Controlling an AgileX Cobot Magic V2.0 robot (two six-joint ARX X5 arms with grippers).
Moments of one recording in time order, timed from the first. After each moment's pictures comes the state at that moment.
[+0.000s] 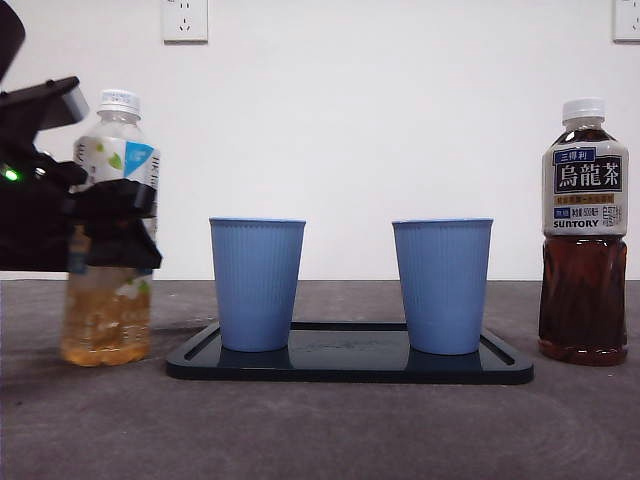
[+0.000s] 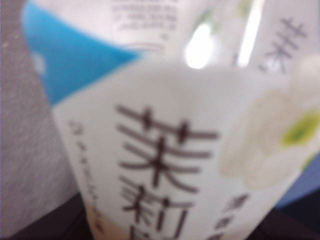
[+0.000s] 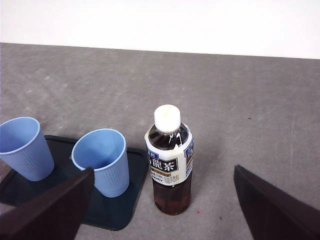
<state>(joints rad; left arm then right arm) -0.42 1.33 0.39 0.56 -0.08 -0.08 0.36 0.49 0.89 -0.75 0.11 0.15</state>
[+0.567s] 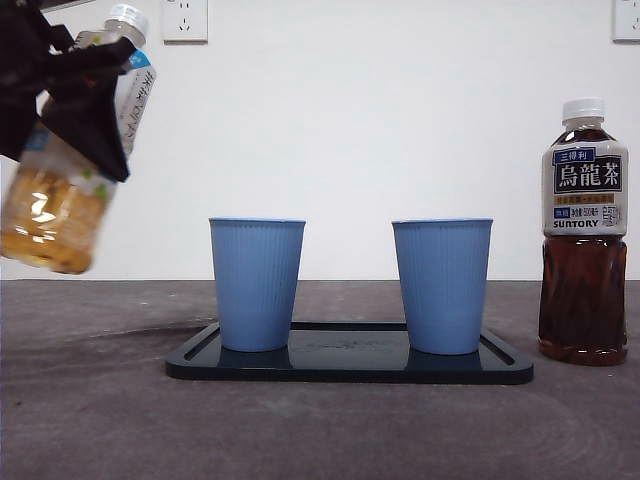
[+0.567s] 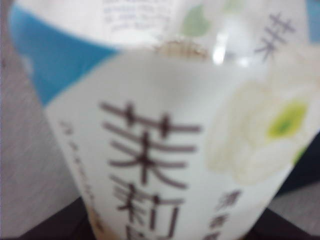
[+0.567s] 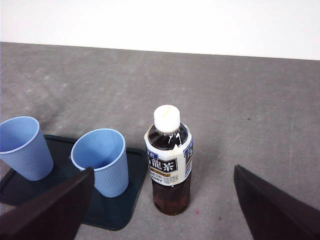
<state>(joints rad) -0.43 1.11 0.84 -0.44 -0.10 -0.03 0.36 0.49 0.89 -0.75 0.11 0.15</state>
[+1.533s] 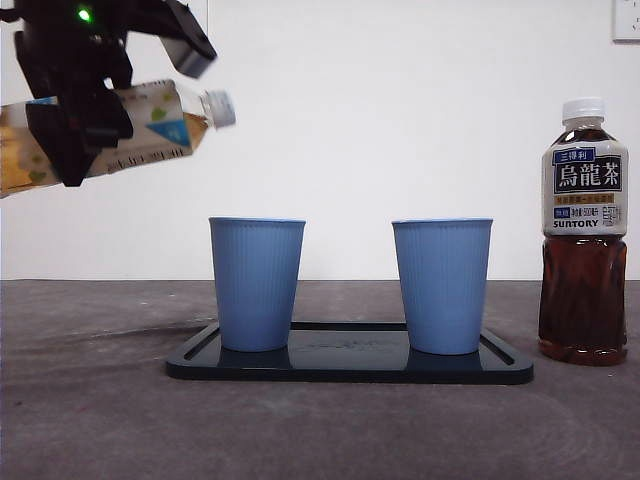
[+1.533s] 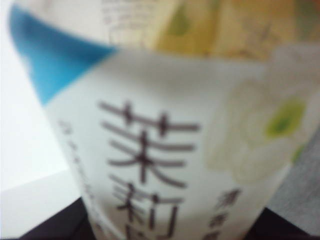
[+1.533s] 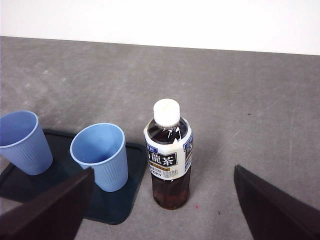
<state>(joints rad) -0.69 1.50 1.22 -0.91 -0.83 0.40 0.36 0.50 0.89 -0.77 0.10 0.15</state>
